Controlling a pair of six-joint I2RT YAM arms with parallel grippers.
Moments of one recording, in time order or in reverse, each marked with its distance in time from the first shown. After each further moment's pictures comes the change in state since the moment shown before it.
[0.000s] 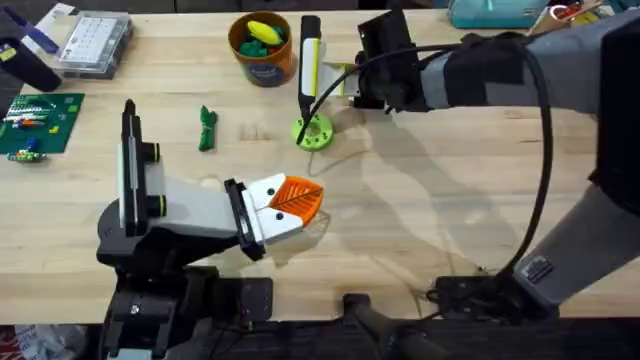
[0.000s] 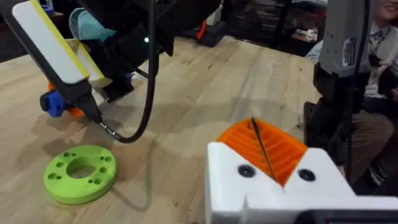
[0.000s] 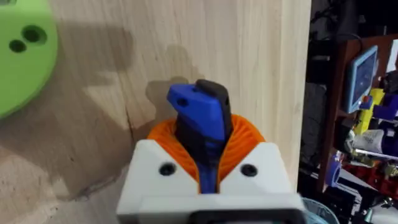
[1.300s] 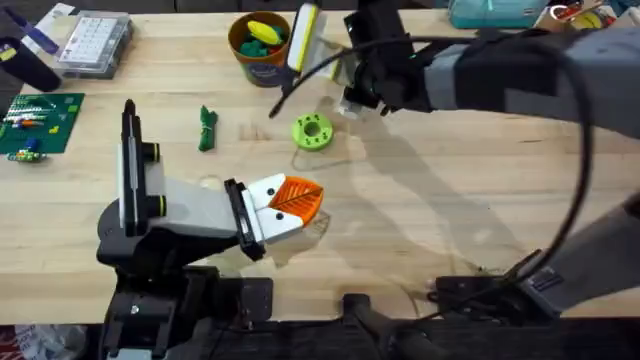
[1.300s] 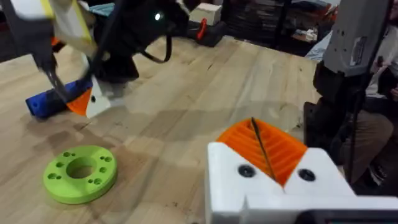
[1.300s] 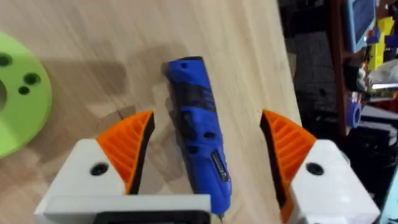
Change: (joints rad) left arm 0.000 0.000 0.000 0.000 0.000 0.000; right arm 0.085 -0.109 0.022 -0.142 0.180 0.326
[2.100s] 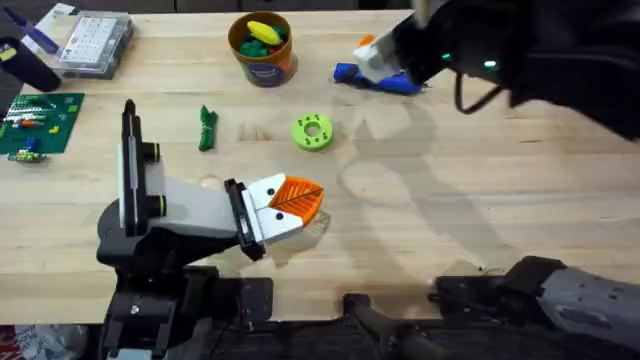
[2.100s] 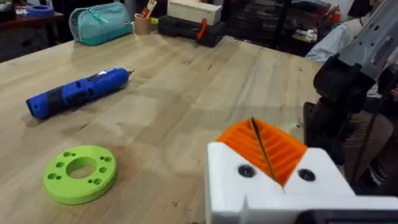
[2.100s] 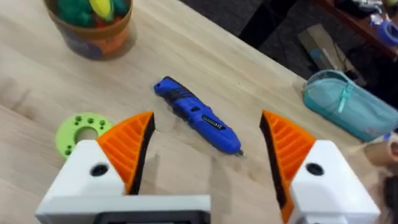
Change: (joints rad) left arm 0.000 0.000 0.000 0.000 0.000 0.000; right arm 0.048 -0.576 -0.004 -0.376 -0.002 0.629
